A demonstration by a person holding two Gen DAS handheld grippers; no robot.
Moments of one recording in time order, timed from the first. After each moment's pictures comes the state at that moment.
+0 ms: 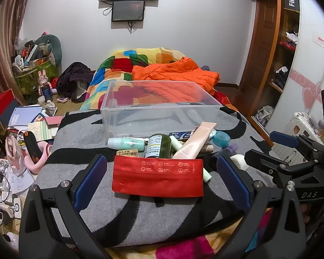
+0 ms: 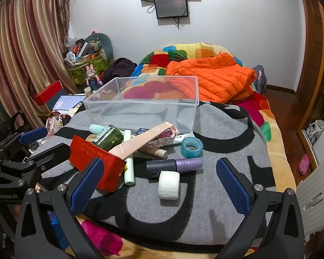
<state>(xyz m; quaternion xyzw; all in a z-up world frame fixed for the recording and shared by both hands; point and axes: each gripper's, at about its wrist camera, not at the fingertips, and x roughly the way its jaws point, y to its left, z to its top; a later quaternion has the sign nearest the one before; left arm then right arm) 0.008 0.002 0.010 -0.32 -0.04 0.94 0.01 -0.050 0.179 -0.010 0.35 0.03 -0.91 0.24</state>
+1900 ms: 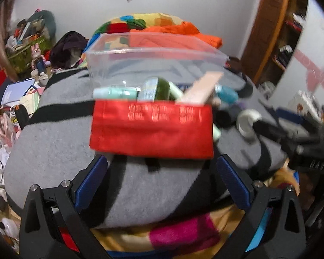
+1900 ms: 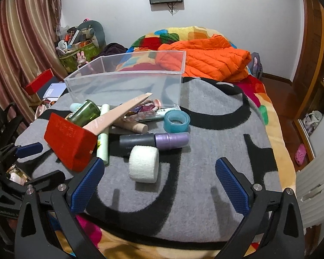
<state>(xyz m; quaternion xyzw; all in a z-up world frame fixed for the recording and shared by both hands) -0.006 0.010 -0.047 -0.41 -0.06 0.91 0.02 -0.066 0.195 -0.054 0.39 0.04 -0.90 0.22</state>
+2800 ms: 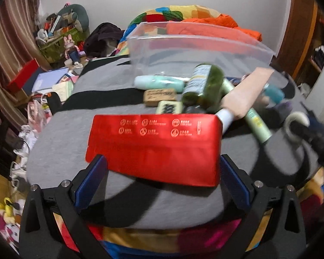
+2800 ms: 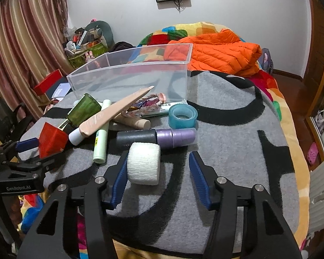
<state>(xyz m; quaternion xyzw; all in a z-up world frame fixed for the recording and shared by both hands) -0.010 -0.011 -0.071 -0.45 -0.02 0.89 -0.11 -0.075 0.192 -0.073 0.39 0.03 -0.88 0.25</state>
